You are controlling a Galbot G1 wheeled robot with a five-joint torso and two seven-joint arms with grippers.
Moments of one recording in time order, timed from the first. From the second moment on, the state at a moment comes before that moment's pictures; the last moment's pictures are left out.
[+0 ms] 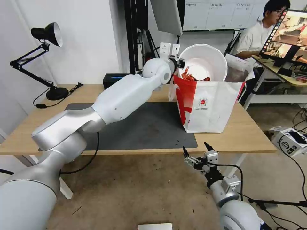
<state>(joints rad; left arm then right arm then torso) -0.24 -1.39 0.58 -1.10 -1.25 0.37 -0.35 -1.46 0.92 0.19 2.18 0.44 -0.07 0.40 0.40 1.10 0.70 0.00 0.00</state>
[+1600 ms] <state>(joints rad) -0.04 -1.00 0.47 -1.52 -1.30 0.26 -0.37 -1.46 0.92 0.19 2.18 0.44 -0.07 0.40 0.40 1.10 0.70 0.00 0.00</state>
